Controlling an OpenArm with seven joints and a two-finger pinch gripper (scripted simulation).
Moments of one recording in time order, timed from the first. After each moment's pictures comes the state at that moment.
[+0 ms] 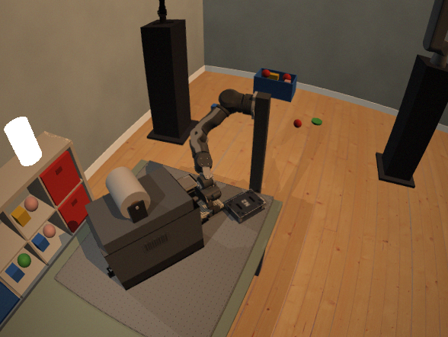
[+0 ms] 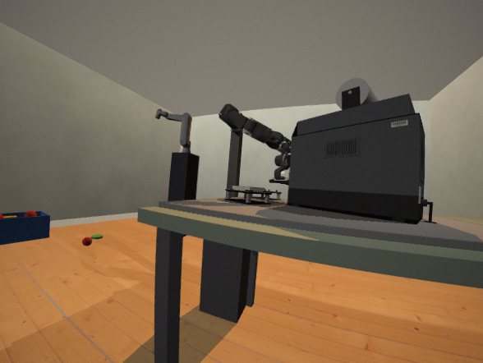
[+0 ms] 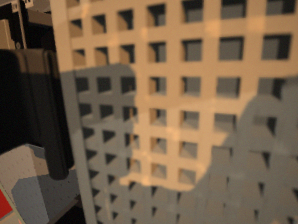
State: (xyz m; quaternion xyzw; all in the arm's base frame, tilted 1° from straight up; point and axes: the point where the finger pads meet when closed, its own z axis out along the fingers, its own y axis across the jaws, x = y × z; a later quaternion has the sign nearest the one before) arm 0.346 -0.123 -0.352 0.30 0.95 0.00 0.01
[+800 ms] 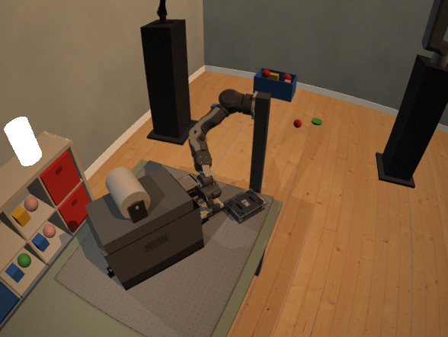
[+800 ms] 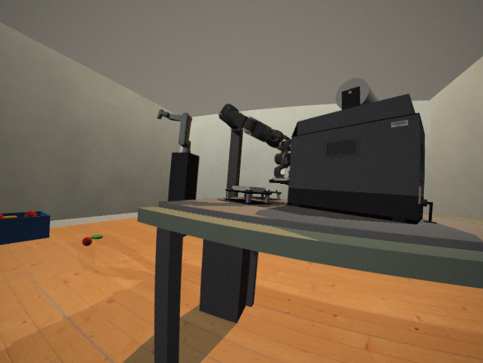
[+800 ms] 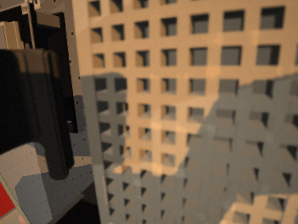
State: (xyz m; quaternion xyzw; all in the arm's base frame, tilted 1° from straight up) arm 0.345 -0.122 -0.343 0.29 0.96 0.00 0.00
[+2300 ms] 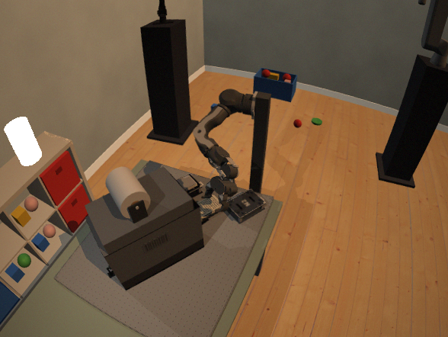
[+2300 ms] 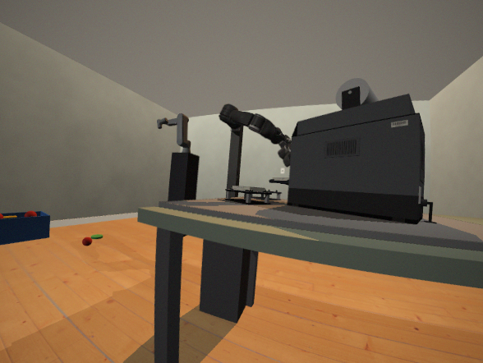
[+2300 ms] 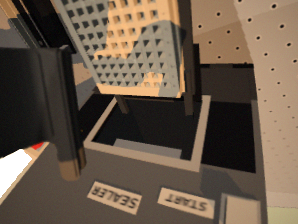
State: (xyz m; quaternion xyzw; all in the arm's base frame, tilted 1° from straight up) arm 0.387 -0.077 -0.272 0.28 0.92 -0.08 0.26
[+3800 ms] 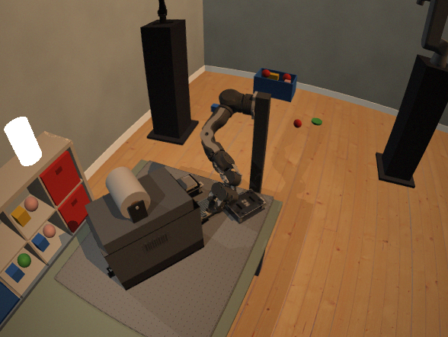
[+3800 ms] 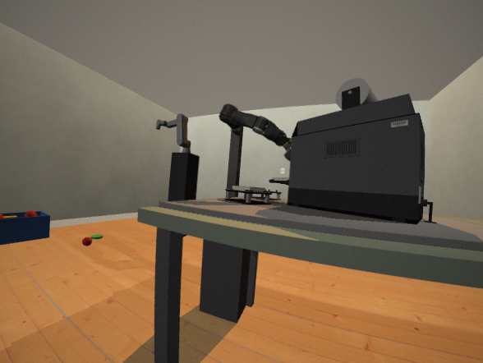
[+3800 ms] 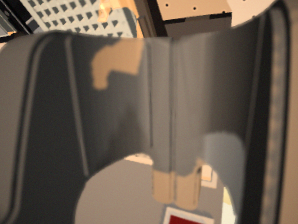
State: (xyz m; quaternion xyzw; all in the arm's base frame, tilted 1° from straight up) arm 0.429 -0.068 -0.266 0.28 0.89 -0.10 0.33
